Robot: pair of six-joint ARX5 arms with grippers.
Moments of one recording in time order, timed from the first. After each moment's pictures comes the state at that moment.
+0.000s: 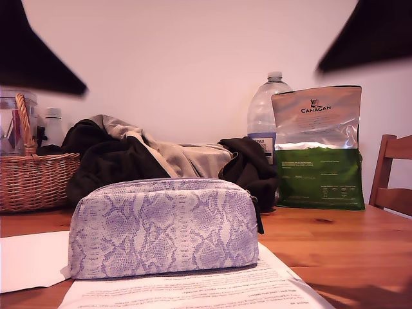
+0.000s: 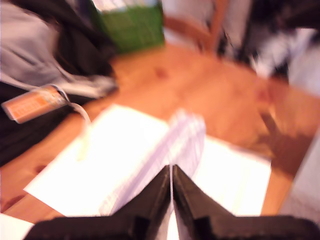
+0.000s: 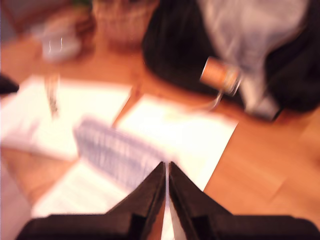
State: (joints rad) left arm -0.54 0.76 0.46 -0.16 0.35 0.15; right arm 0.58 0.78 0.52 -0.22 -0.19 -0.03
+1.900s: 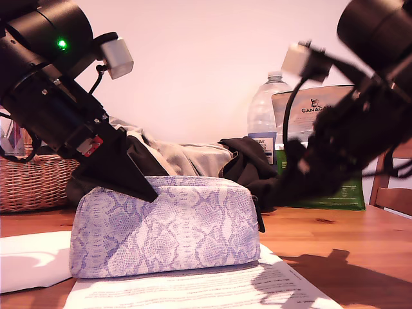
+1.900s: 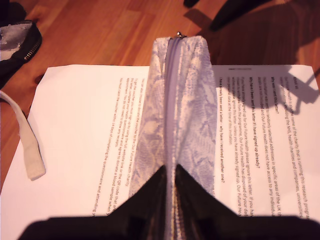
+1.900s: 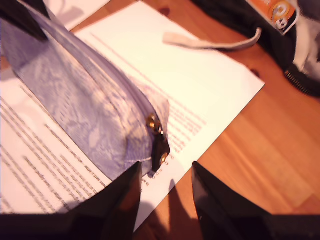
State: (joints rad) left arm -0.54 1.45 0.72 -0.11 0.43 0.55; right arm 0.53 1.39 0.52 0.18 -0.25 -0.39
